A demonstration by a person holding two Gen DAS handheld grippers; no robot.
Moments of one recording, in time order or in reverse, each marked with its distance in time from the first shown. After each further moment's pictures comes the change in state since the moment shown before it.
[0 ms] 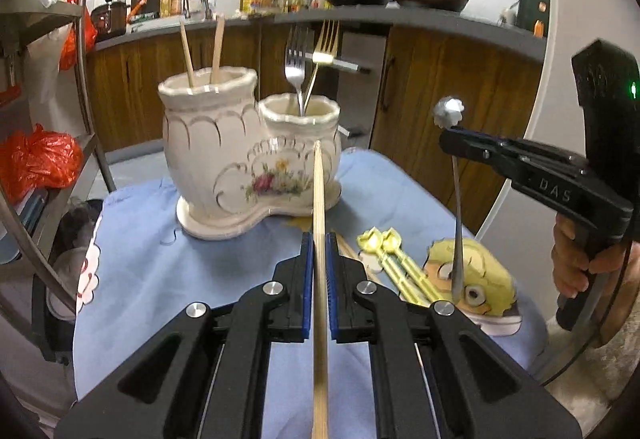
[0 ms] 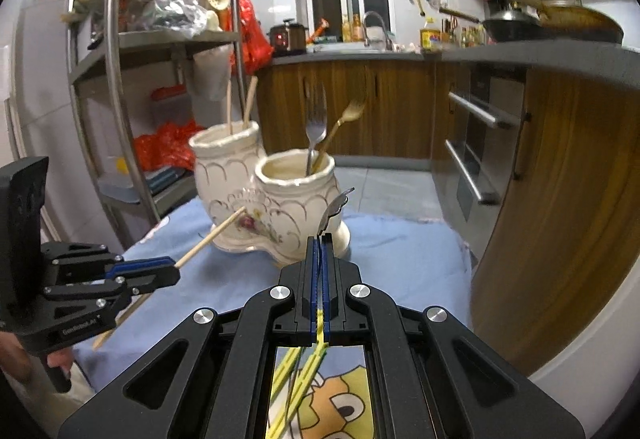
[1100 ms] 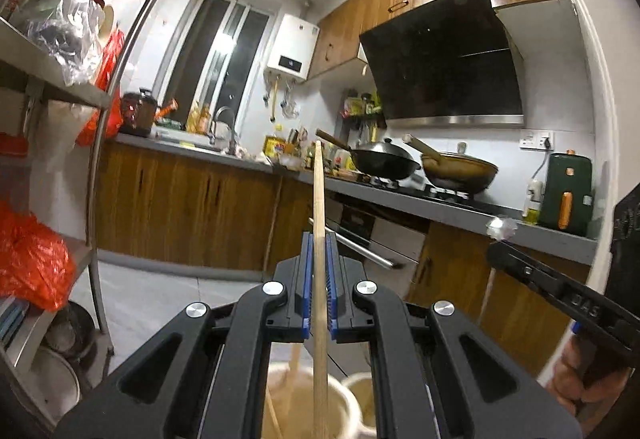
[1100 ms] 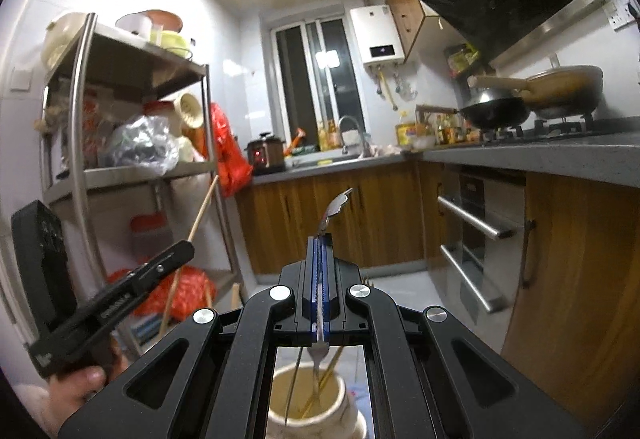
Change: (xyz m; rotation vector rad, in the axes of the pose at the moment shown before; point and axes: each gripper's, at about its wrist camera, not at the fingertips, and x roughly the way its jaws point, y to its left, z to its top) left arm 0.027 0.089 0.149 -0.133 -0.563 0.014; right arm 0.050 -0.010 0.113 0.128 -0.380 -0.061
